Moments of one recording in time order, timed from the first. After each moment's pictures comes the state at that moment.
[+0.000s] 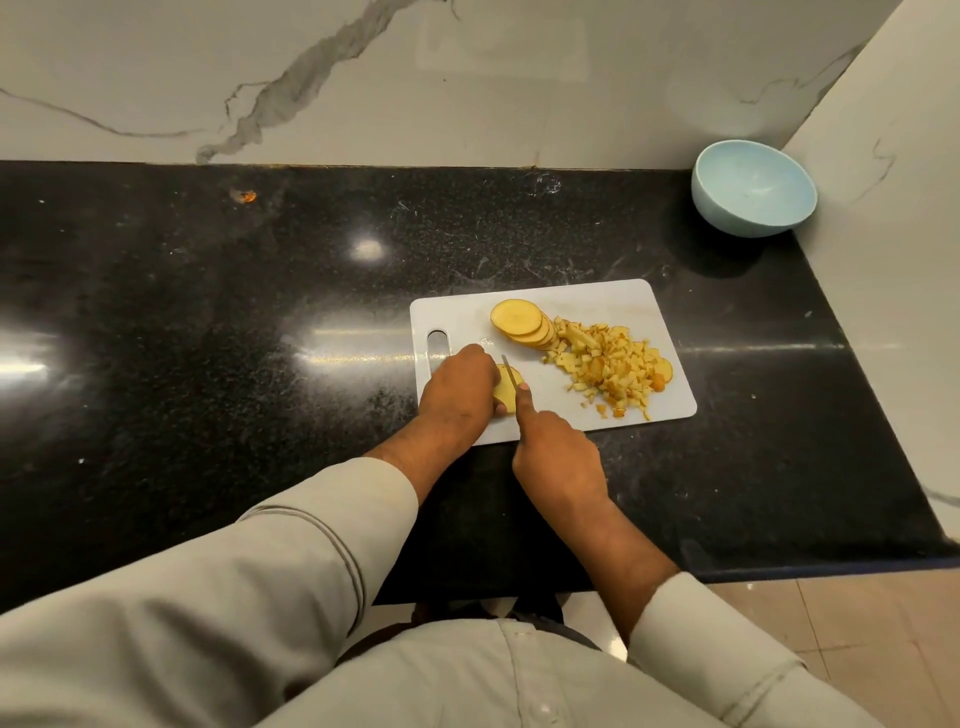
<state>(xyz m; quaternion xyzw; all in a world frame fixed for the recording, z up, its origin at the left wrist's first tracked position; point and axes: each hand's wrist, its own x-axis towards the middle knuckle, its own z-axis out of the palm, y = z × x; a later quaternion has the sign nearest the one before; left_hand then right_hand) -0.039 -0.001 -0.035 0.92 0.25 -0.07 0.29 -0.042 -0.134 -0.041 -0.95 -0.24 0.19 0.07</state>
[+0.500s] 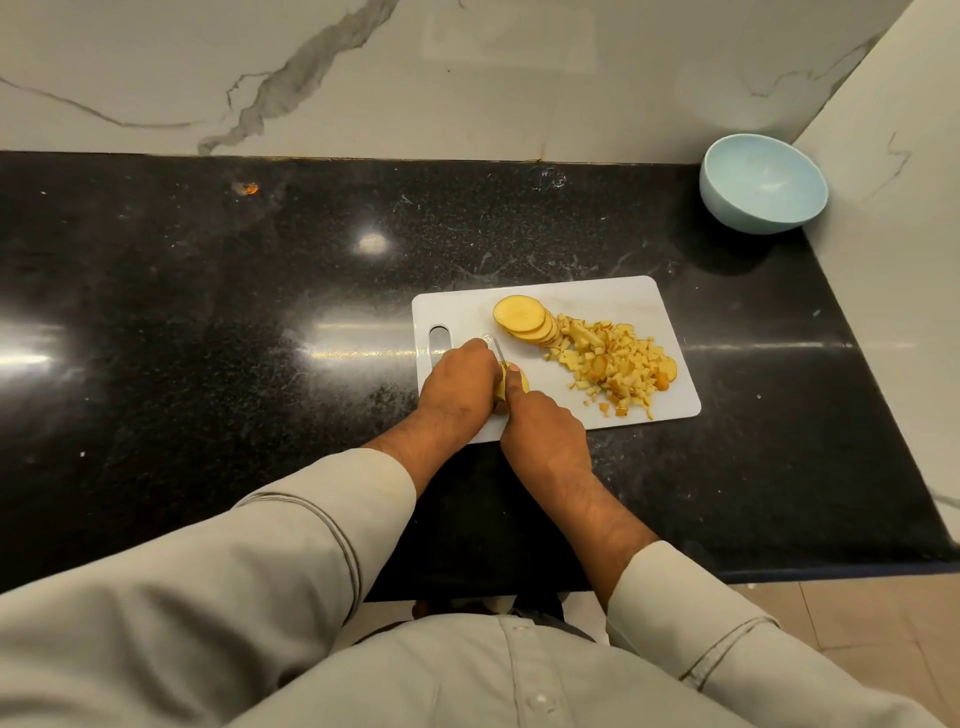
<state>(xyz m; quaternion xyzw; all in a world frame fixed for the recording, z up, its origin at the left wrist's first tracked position) -0.037 0.001 -0.033 0.93 0.24 -0.07 0.28 -0.027 -0.113 -0.052 -0.95 -0.25 0.16 0.07</state>
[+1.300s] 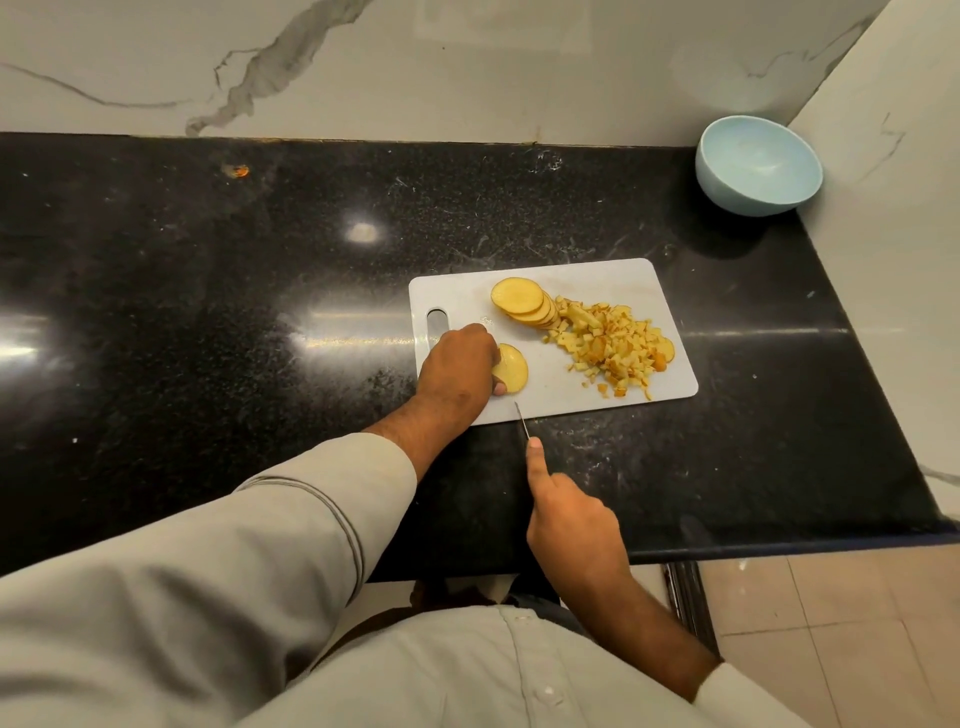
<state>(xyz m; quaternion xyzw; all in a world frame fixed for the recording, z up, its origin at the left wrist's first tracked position) -0.043 0.003 -0.033 0.92 0.23 -0.07 0.30 -0.111 -0.185 -0.048 -0.94 -0.25 0.21 0.07</state>
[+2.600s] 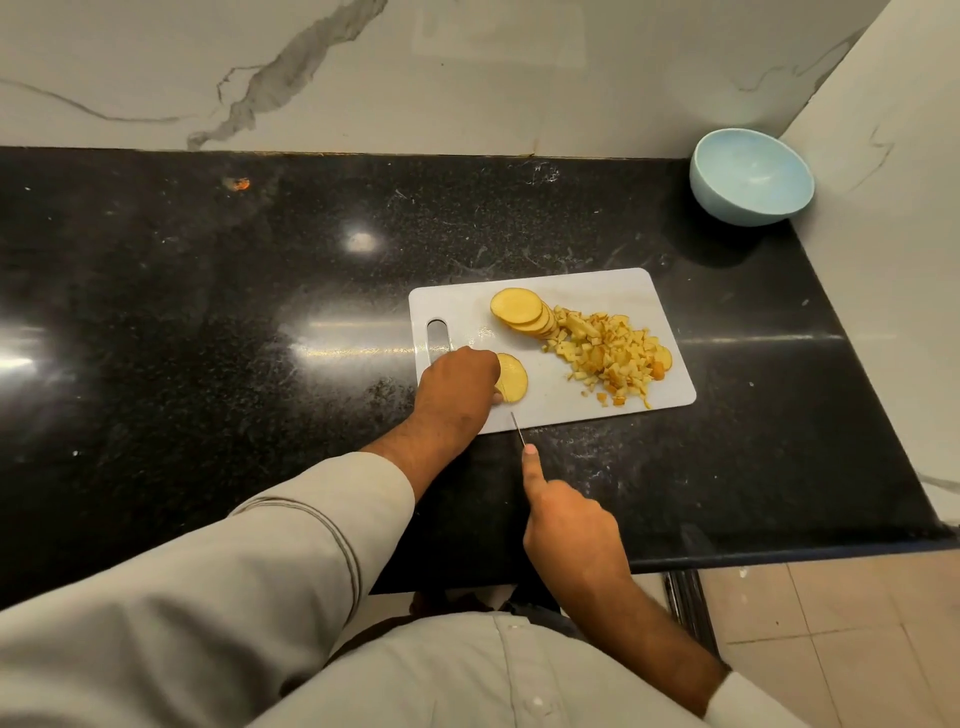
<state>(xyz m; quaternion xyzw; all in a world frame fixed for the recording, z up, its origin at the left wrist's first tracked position) -0.050 0.002 -0.036 0.97 0.17 -0.08 0.18 -0.108 -0.173 -0.033 -0.94 -0.24 0.25 0.04</state>
